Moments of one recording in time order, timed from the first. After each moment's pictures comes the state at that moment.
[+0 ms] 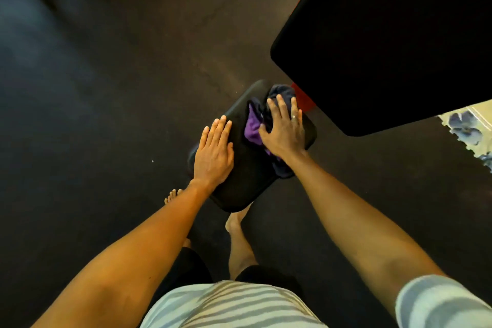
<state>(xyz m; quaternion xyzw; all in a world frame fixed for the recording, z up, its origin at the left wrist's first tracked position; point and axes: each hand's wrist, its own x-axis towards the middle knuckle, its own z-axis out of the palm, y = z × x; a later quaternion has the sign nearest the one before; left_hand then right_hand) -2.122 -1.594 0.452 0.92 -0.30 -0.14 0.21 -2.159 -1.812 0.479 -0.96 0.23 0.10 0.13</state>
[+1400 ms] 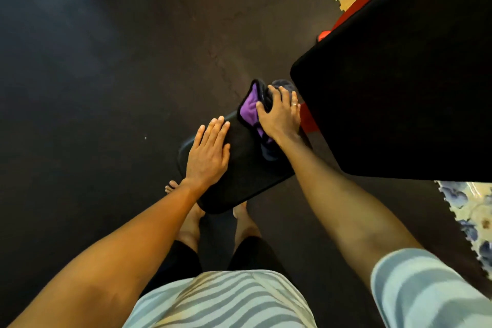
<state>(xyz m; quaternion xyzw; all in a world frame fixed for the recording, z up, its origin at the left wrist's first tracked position) -2.139 -1.605 0.450 0.95 -0.20 -0.12 0.22 -2.080 -1.828 0.484 -0.96 0.22 0.11 0.15</state>
